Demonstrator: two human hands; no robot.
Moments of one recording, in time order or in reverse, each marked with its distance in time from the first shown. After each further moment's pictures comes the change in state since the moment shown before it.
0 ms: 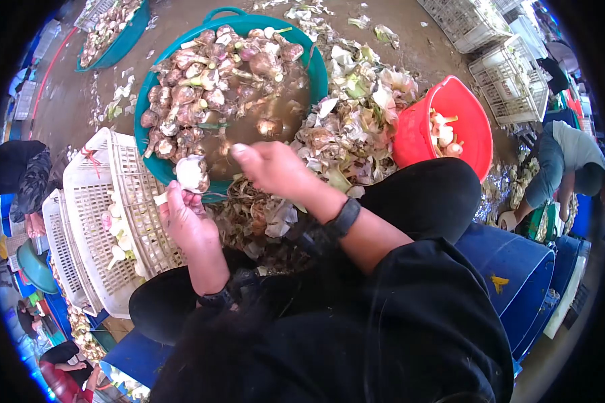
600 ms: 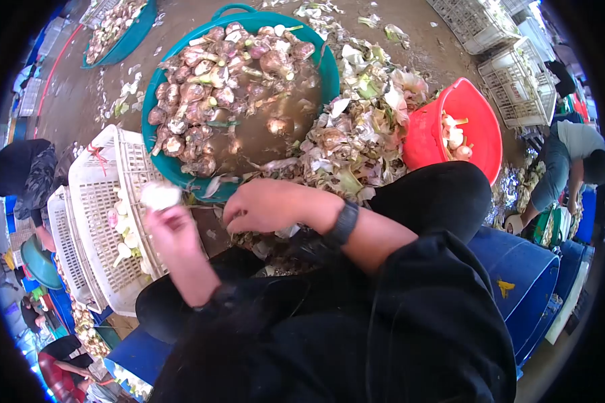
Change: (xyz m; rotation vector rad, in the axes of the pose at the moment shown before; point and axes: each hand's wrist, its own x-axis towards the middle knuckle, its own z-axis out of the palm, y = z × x) left_hand 0.040 0.033 -0.043 -0.491 0.153 -0.280; right_hand -0.005 -0.016 0.013 -0.540 -0.762 -0.429
